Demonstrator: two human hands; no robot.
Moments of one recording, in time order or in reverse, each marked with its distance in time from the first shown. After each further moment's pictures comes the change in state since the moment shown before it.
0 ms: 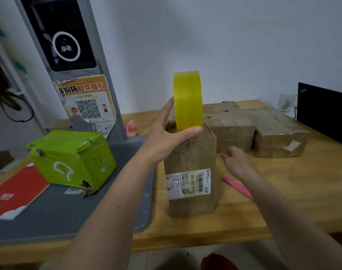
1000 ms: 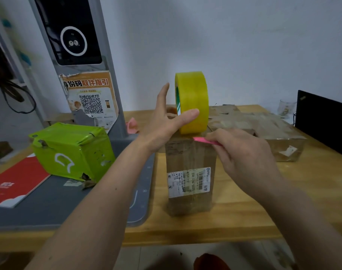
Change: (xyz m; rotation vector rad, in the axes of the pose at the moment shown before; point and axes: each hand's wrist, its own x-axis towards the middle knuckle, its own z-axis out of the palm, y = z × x) left_hand 0.008 0.013 -0.009 -0.132 0.002 0.048; right_hand -0.095 -0.057 -0.058 -0.386 0.404 -1.055
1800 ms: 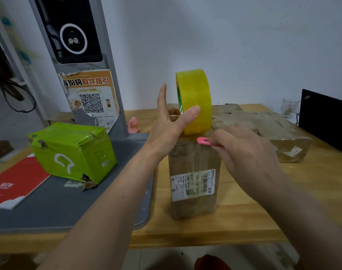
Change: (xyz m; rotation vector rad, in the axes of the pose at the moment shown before) left_hand -0.001 -0.008 0.011 -0.007 0.126 0.032; right_hand 0.006 -0.002 0.003 -0.064 -0.039 -0.003
